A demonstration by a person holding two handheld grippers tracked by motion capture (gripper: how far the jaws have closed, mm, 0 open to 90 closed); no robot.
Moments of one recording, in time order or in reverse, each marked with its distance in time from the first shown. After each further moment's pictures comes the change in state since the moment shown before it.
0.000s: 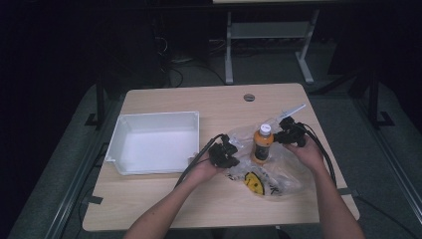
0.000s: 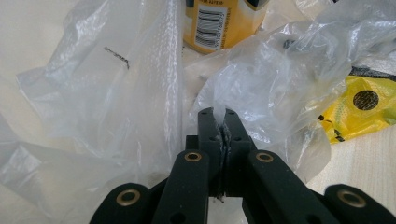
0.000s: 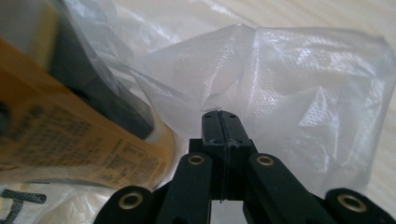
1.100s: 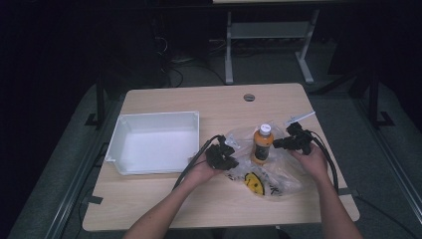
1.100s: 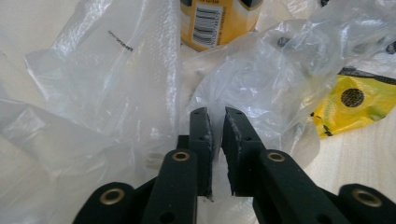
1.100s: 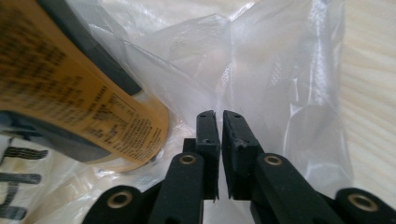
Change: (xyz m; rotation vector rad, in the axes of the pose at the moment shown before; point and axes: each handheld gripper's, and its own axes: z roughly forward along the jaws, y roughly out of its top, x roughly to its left) left arm -0.001 -0.008 -0.010 -0.037 -0.024 -0.031; right arm 0.001 -0.027 -0.010 -0.036 -0.032 0.125
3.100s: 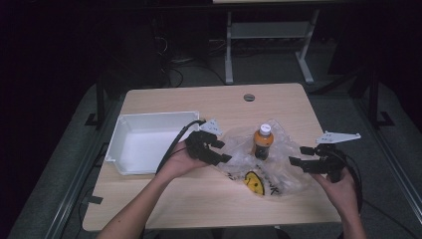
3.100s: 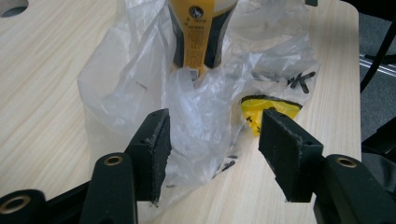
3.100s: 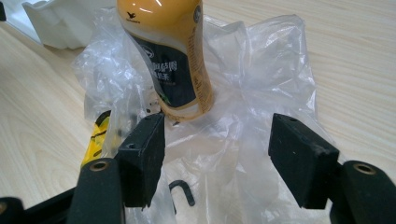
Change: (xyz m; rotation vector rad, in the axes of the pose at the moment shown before) left arm 0.002 0.014 -0.092 -0.139 -0.053 0.024; right arm 0.057 -0.058 -0.095 -0.212 -0.081 0.022
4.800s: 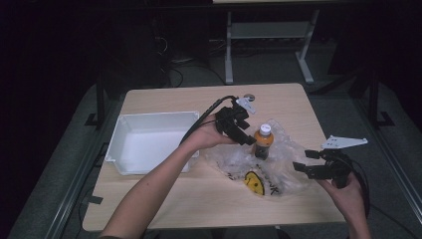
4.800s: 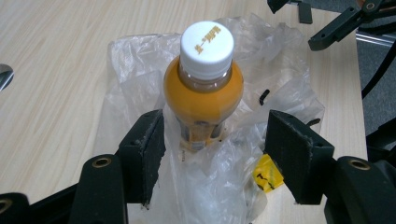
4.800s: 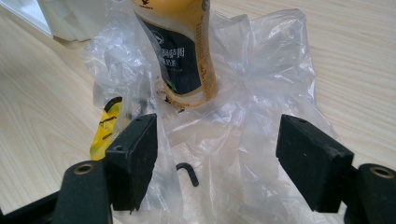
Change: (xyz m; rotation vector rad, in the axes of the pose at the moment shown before) left arm 0.013 0.092 0.034 0.088 -0.055 0.138; right arm 0.003 -0.009 -0.013 -0.001 0.004 -0.020
